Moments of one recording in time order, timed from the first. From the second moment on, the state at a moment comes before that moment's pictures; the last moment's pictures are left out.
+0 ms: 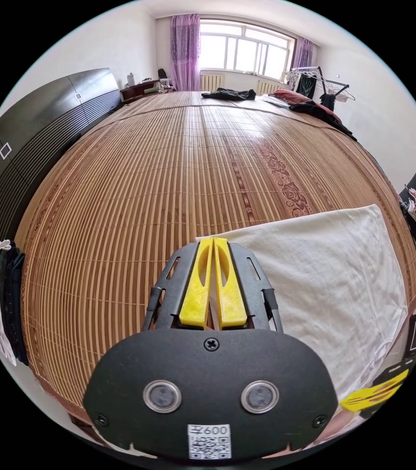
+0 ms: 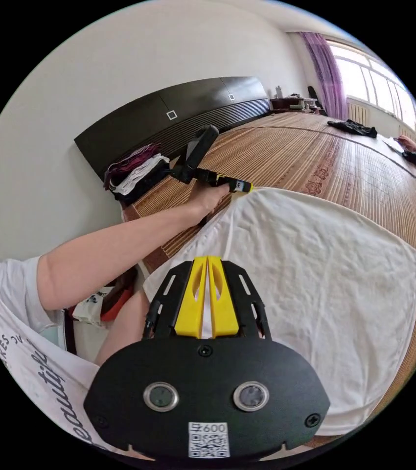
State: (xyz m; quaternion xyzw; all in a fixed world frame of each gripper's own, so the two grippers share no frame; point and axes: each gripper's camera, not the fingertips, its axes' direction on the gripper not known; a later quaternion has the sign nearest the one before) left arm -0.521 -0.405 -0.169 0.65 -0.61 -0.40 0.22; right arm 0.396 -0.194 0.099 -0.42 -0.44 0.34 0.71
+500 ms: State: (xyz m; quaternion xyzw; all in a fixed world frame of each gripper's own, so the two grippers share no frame) left arm -0.513 -0.405 -0.167 0.65 -0.61 -0.39 0.22; right arm 0.319 -0.094 0.104 -0.46 -0.49 0.29 0.68
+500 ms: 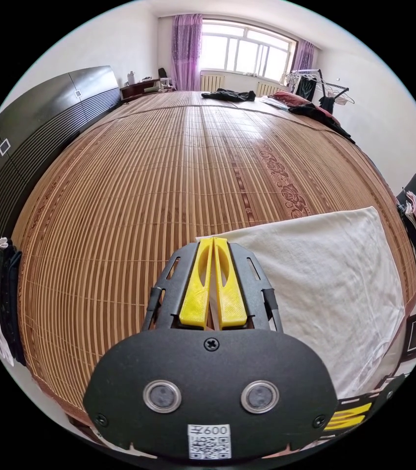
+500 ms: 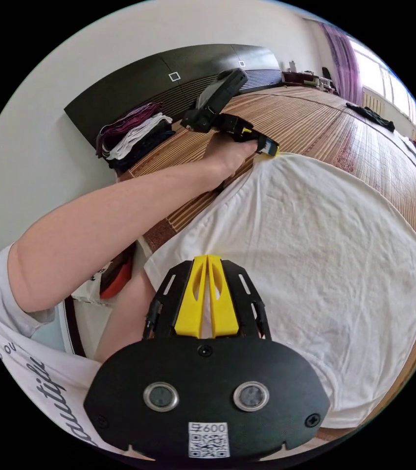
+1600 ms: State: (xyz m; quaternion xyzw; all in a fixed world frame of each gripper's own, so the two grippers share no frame) left arm -0.509 -0.406 -0.165 0.65 -0.61 -0.40 0.22; right arm 0.220 0.050 0.191 -0.47 -0.40 0.17 0.77
